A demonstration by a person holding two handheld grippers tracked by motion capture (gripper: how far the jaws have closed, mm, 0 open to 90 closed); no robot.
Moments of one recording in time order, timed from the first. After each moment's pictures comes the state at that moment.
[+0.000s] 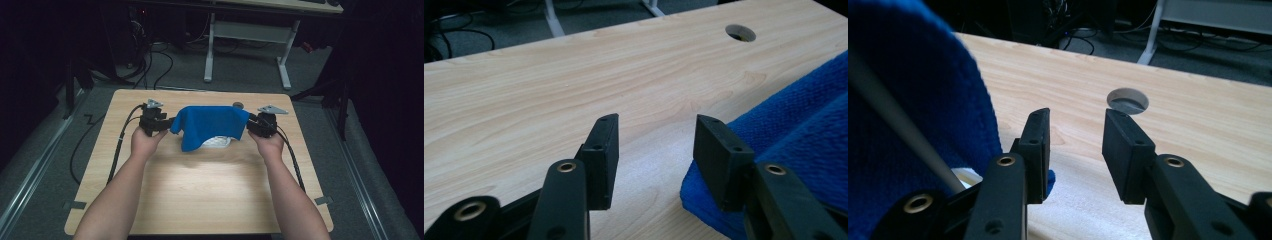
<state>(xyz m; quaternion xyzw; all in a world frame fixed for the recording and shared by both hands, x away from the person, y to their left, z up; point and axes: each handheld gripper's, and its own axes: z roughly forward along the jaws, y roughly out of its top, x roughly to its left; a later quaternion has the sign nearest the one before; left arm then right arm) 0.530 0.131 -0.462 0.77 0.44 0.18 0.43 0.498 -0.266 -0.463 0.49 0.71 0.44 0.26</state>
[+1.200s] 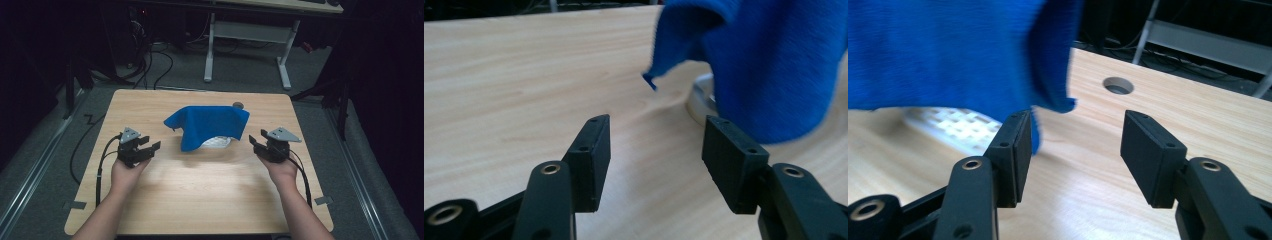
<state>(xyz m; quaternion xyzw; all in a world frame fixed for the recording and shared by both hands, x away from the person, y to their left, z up) 0.420 0.178 -0.487 0.75 0.44 0.18 0.47 0.399 -0.271 -0.456 0.45 0.72 0.43 0.32</state>
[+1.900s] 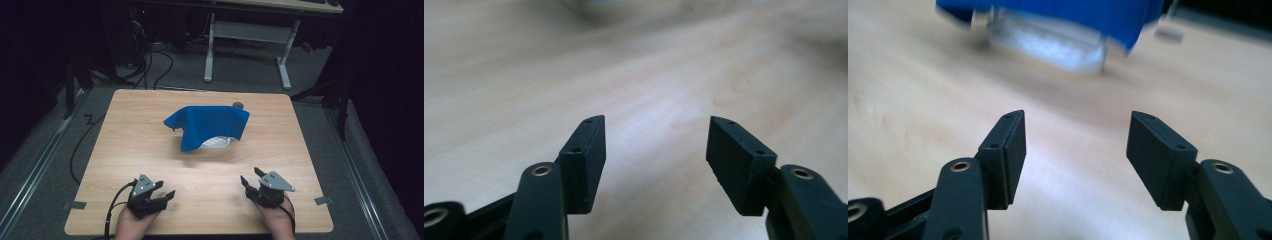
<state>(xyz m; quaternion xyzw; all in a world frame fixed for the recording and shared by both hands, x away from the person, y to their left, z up) 0.300 0.134 -0.528 0.80 0.38 0.13 0.44 0.290 -0.242 -0.509 0.43 0.75 0.41 0.30</state>
